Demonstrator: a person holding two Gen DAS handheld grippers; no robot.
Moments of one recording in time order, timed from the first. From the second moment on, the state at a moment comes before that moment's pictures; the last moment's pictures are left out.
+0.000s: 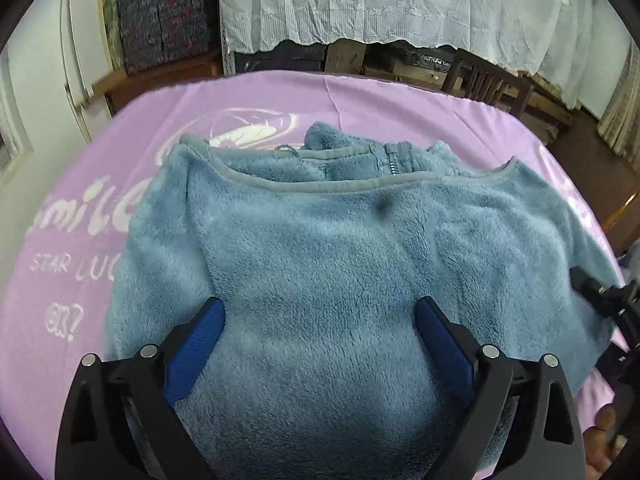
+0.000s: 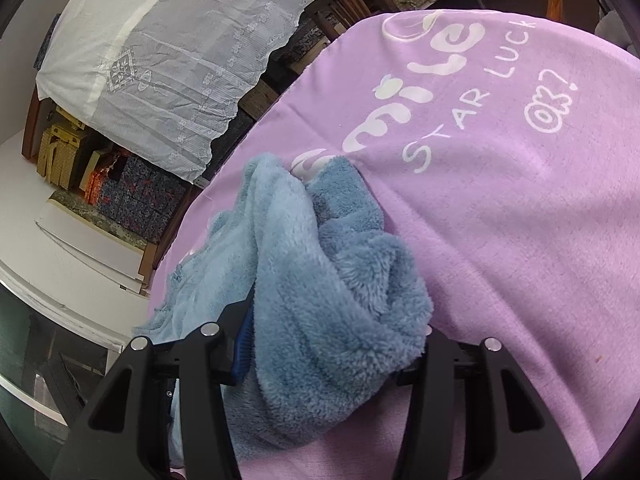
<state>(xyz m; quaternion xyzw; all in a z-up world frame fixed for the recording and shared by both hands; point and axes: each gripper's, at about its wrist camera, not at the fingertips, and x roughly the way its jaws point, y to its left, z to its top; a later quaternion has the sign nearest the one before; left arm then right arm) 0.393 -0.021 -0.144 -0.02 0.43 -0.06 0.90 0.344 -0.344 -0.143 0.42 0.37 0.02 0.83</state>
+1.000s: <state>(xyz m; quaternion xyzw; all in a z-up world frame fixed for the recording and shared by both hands) 0.383 0.039 -0.089 -0.22 0.42 -0.26 0.84 0.297 -0.171 -0.045 0.07 0.29 0.07 0.95</state>
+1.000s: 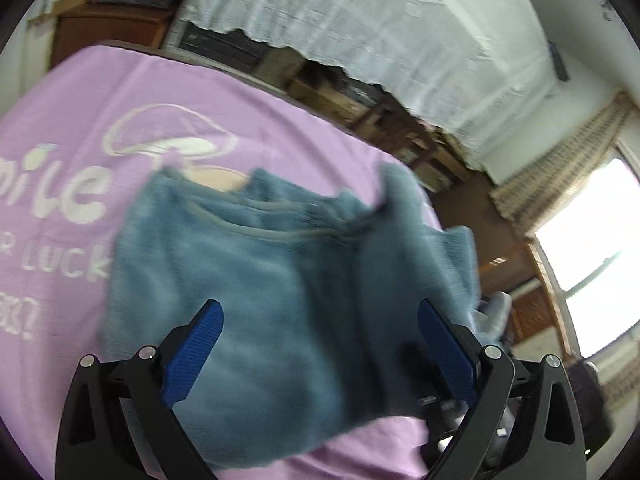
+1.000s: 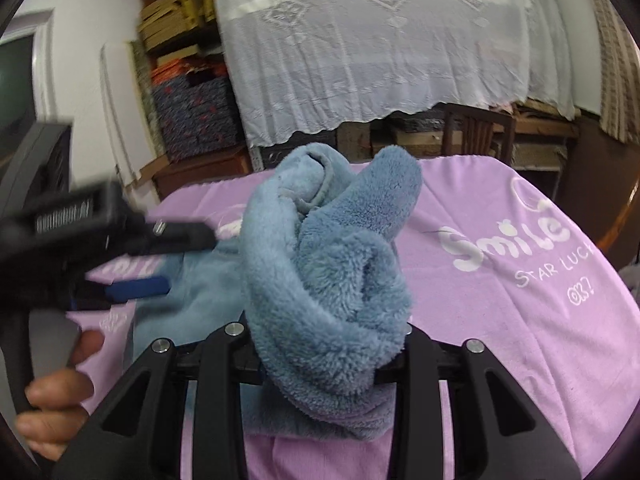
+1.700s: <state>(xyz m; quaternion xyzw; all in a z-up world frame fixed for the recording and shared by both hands) 0.394 0.028 -0.097 -0.22 0.44 -0.32 0.81 0.263 -0.138 -0.058 -0.03 0.28 0.15 0.95</state>
